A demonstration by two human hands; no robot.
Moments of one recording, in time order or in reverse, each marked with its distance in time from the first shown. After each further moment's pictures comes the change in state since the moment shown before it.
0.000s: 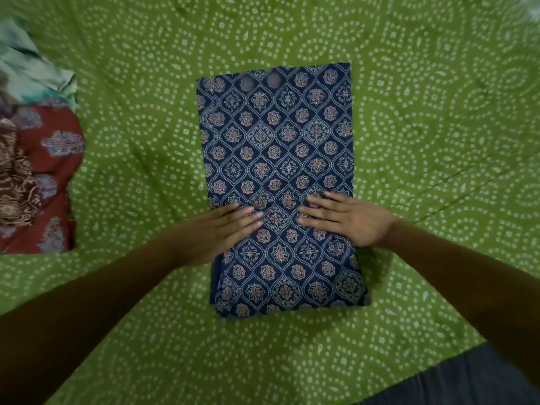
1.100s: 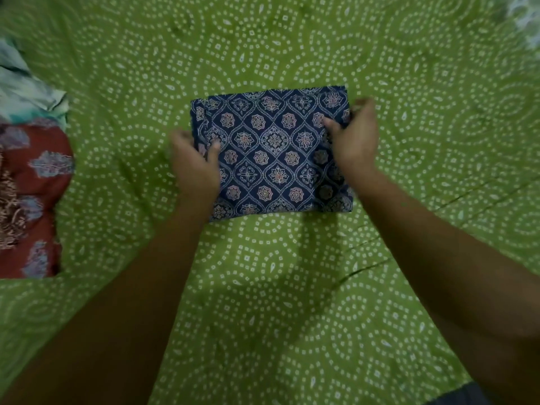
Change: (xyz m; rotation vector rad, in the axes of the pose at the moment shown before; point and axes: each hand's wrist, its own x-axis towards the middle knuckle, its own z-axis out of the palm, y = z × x) left_hand 0.090 -0.082 -0.057 -0.947 0.897 -1.507; right_hand 0.079 0.088 -0.102 0.995 0.916 1.364
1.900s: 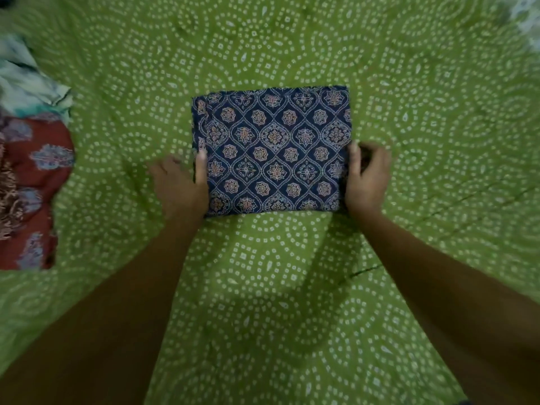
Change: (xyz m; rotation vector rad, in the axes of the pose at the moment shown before) left_hand -0.024 -0.035 -0.013 0.244 0.059 0.067; right_hand -0.032 0.085 -0.001 -0.086 0.130 -0.130
